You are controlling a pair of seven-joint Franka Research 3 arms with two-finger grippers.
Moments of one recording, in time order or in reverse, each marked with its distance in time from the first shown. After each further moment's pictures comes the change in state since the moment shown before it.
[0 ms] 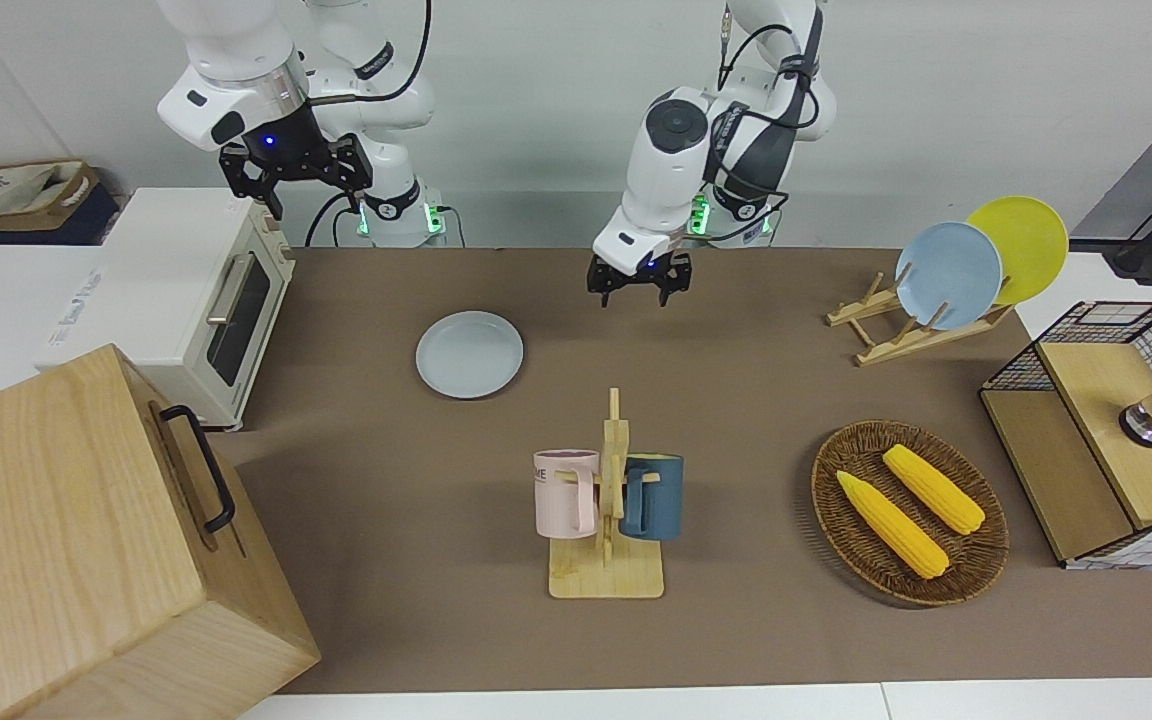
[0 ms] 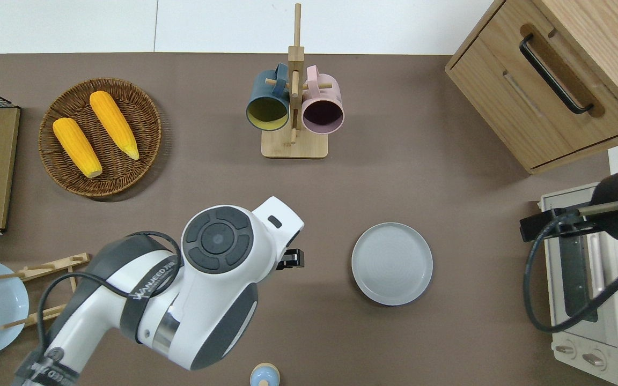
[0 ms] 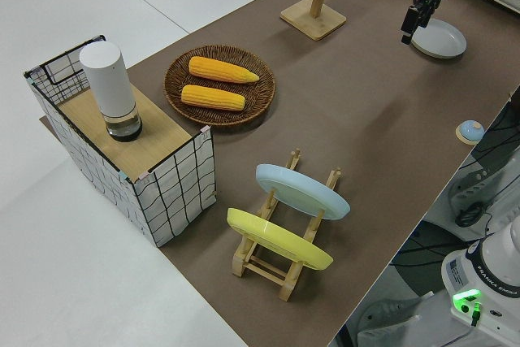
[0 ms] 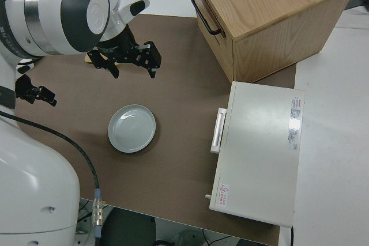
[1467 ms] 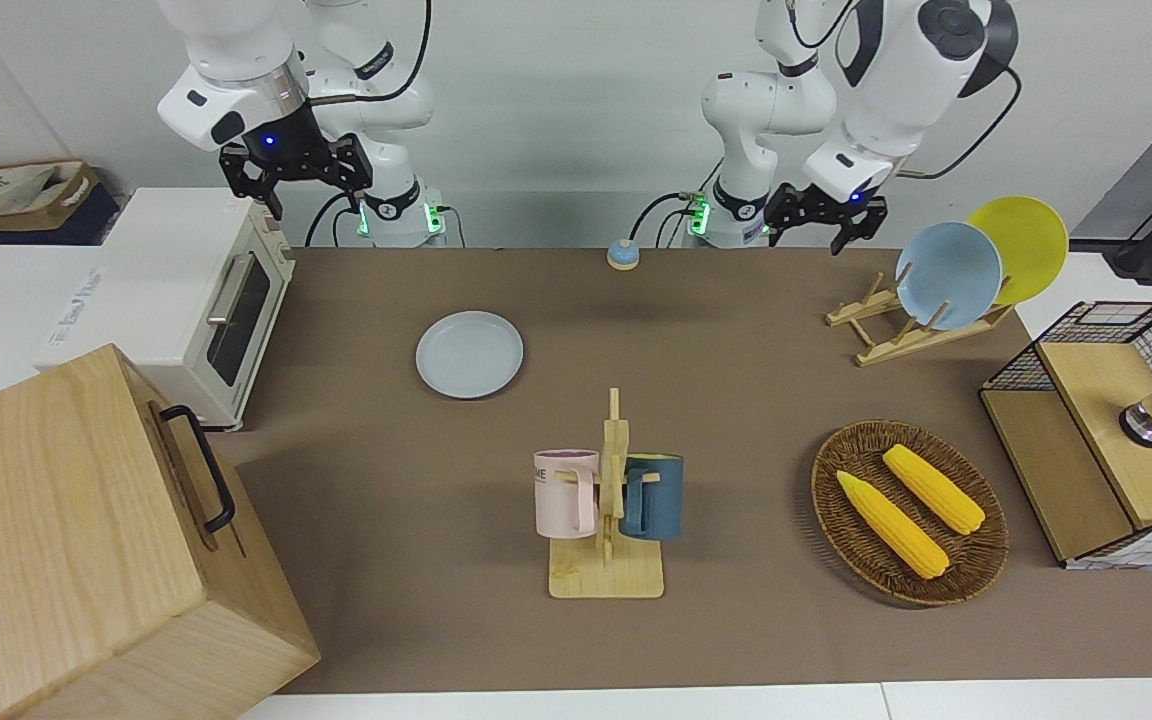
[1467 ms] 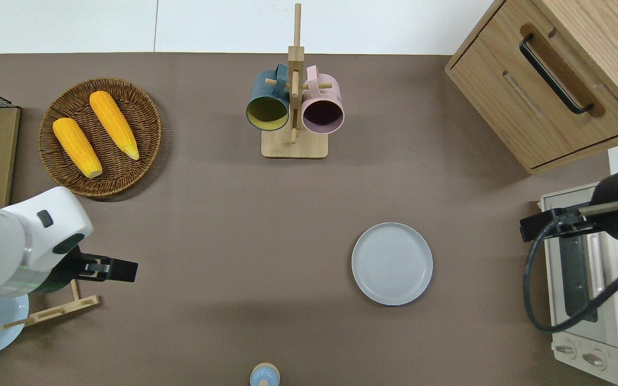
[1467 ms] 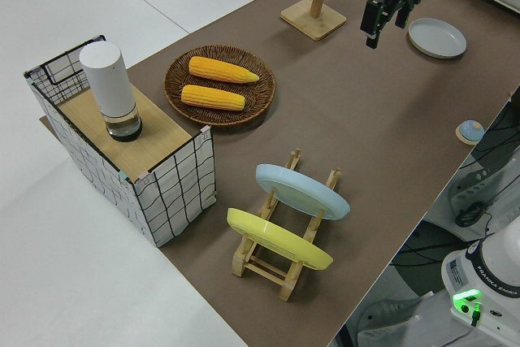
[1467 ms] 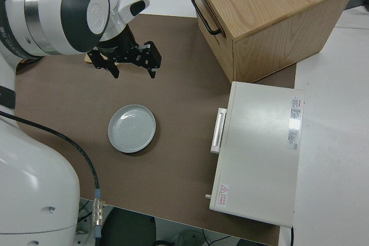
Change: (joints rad) left arm 0.280 -0.248 0.165 0.023 0.025 -0.320 0.553; right arm 0.000 0.000 0.000 0.000 0.000 0.000 0.000
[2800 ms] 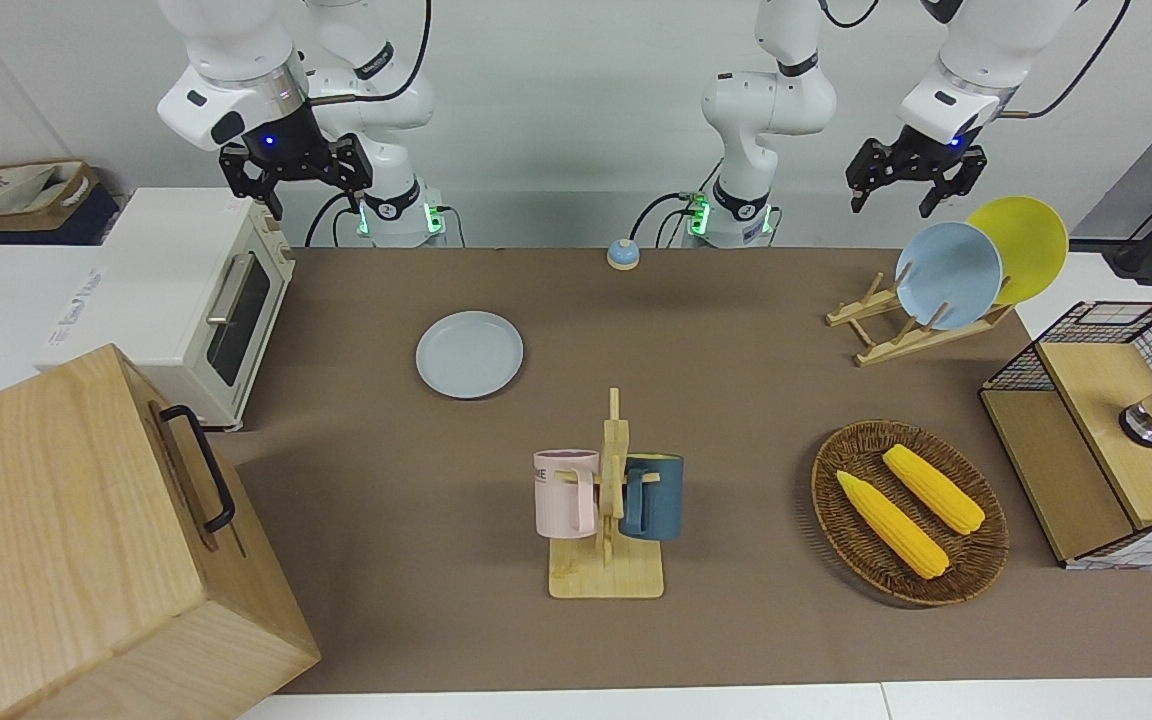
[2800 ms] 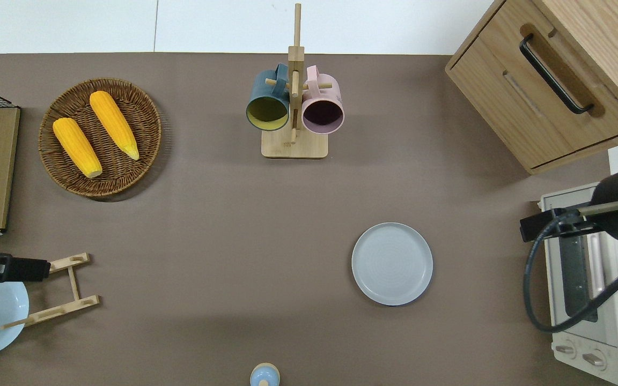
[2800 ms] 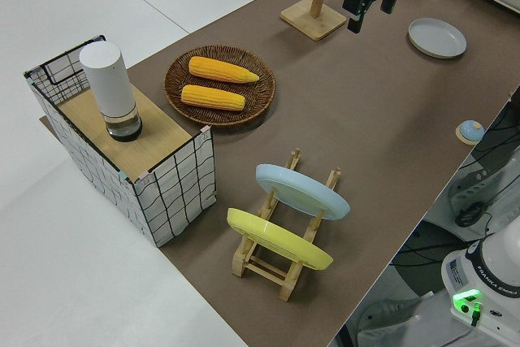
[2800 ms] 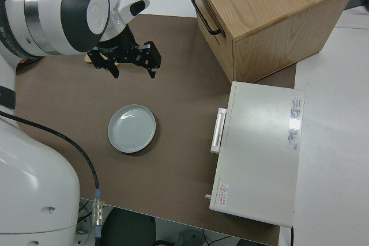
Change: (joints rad) left arm 0.001 -0.005 0.110 0.167 0.107 -0.117 0.077; right arm 0.000 0.000 0.000 0.000 0.000 0.000 0.000
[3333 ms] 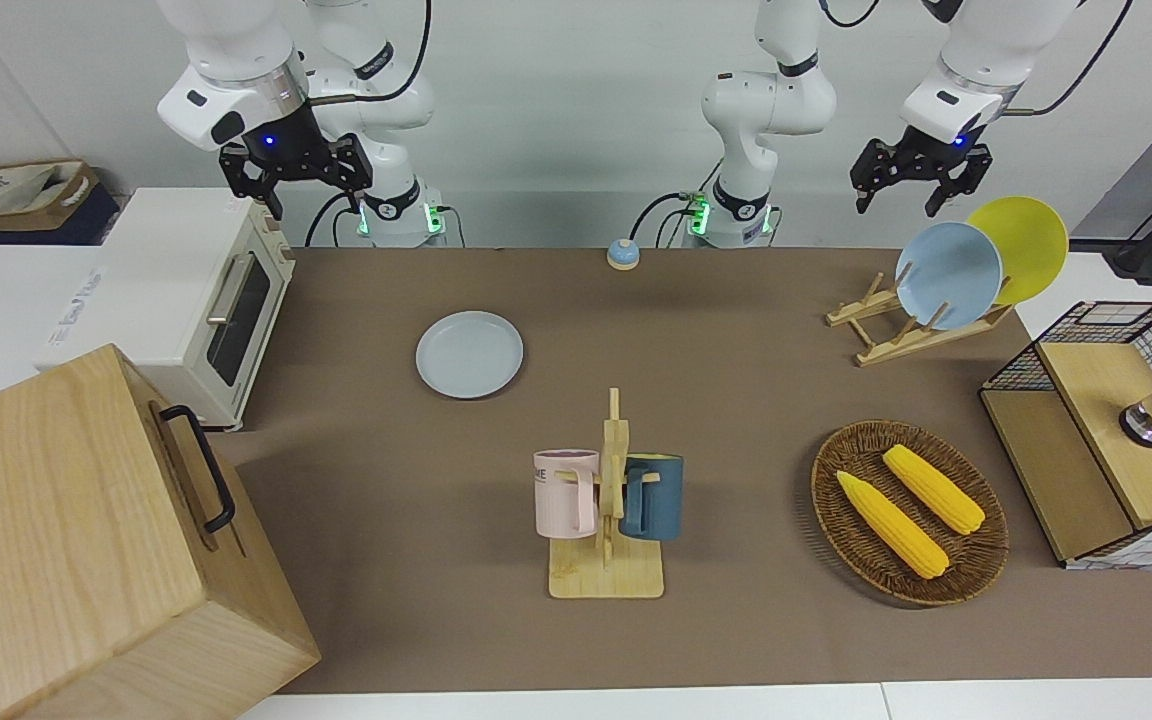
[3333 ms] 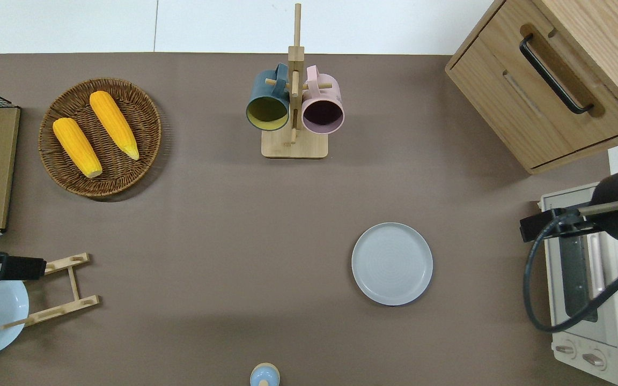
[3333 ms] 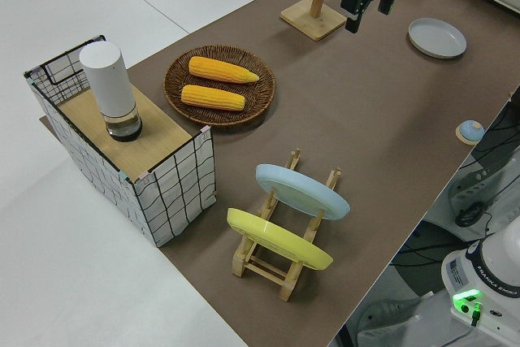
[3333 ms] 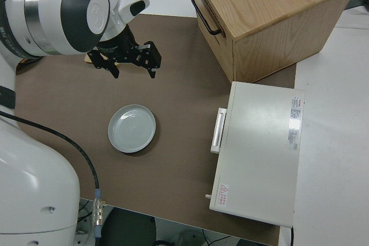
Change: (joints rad) left arm 0.000 0.000 0.000 0.003 0.015 0.011 0.000; right arm 0.000 0.000 0.000 0.000 0.000 0.000 0.000
